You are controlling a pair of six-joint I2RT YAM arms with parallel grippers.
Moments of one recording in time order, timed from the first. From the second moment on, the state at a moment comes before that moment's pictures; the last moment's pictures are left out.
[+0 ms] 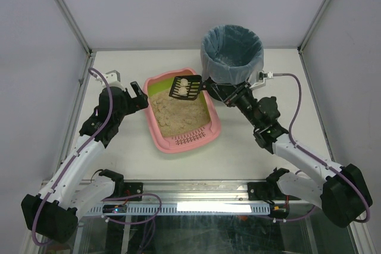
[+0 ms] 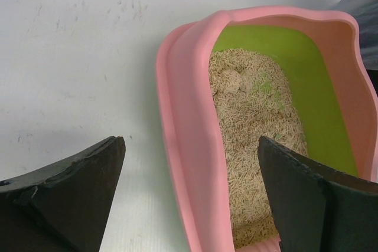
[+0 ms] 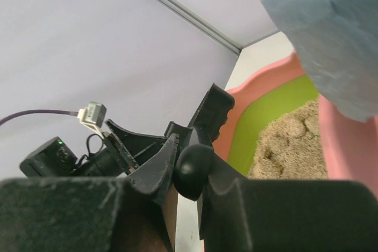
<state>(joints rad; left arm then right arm) -0.33 0.90 0.79 -0.35 -0.22 -0.51 0.57 1.04 0.52 0.68 -0.06 1.00</state>
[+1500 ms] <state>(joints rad) -0.29 0.94 0.79 -0.35 -0.14 -0.51 -0.12 1.29 1.09 0.31 -0.50 0.78</state>
